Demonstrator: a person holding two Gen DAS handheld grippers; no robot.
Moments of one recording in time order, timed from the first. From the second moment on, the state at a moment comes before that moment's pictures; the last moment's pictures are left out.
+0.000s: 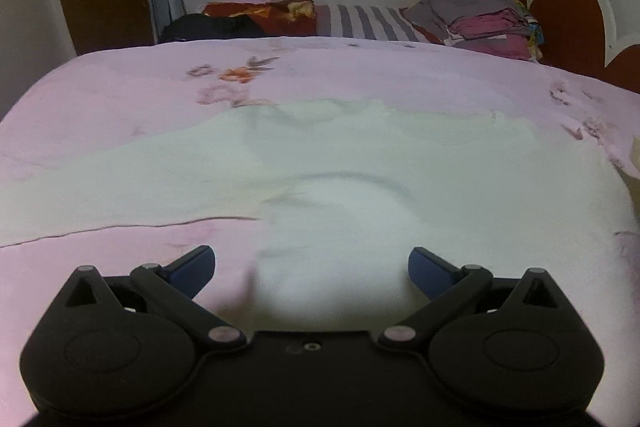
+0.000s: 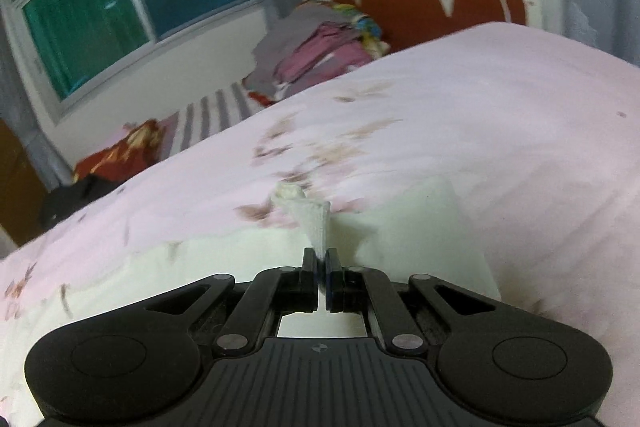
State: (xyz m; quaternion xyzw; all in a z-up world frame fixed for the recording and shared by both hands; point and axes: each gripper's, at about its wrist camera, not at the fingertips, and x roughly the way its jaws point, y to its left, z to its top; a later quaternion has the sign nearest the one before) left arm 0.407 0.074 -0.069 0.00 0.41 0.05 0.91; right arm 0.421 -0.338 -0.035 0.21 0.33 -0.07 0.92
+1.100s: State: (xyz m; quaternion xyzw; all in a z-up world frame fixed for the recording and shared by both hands) left arm 0.416 0.174 -0.075 -0.17 0.38 0.00 0.91; right arm 0.482 -0.071 -0.101 0.04 0.36 0.18 0.91
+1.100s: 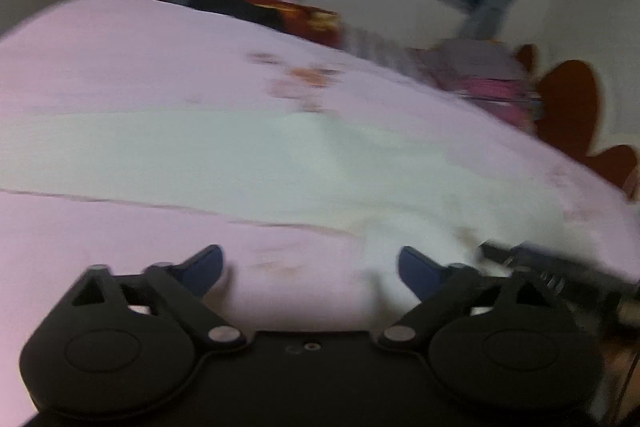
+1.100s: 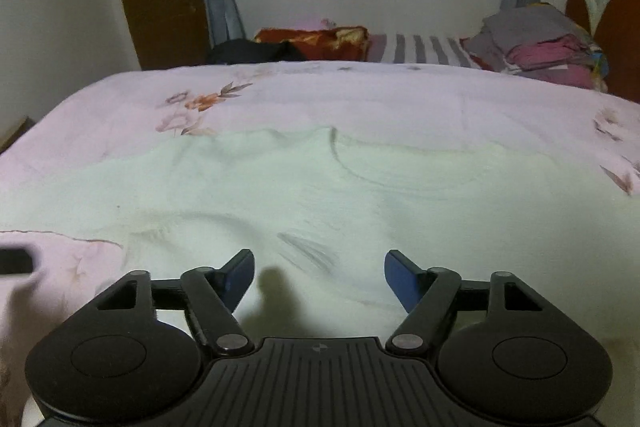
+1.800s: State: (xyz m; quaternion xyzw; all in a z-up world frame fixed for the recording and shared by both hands) left arm 0.522 0.074 -0.115 -0.25 0.40 -0.10 0.88; right arm 0.455 -0.254 -0.116 0.19 0.39 0.03 0.90
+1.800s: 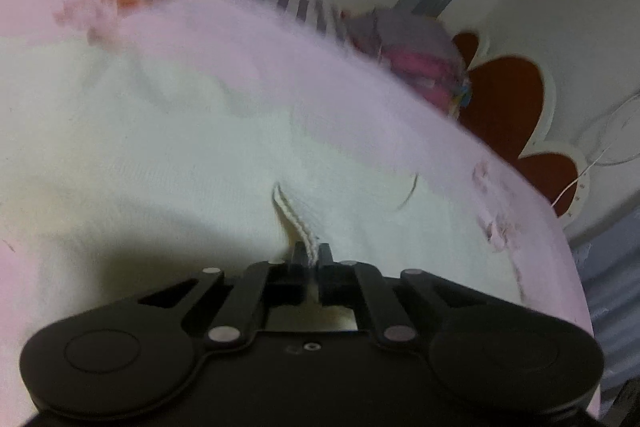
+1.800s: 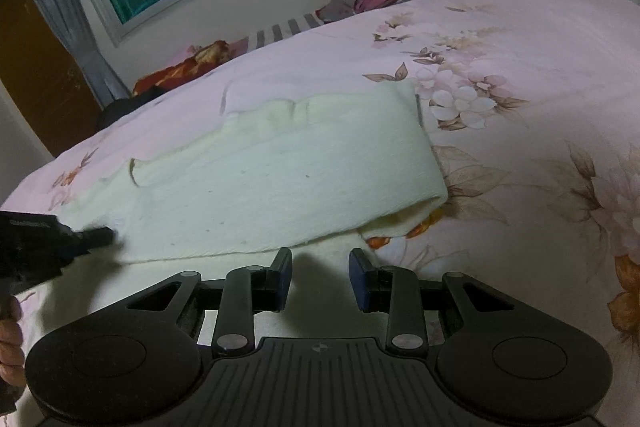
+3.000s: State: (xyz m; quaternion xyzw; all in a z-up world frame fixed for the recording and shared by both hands) left arm 0.486 0.162 -0.109 -0.20 0.37 0.00 0.91; right arm 0.456 -0.243 -0.098 0.10 0.39 0.00 0.92
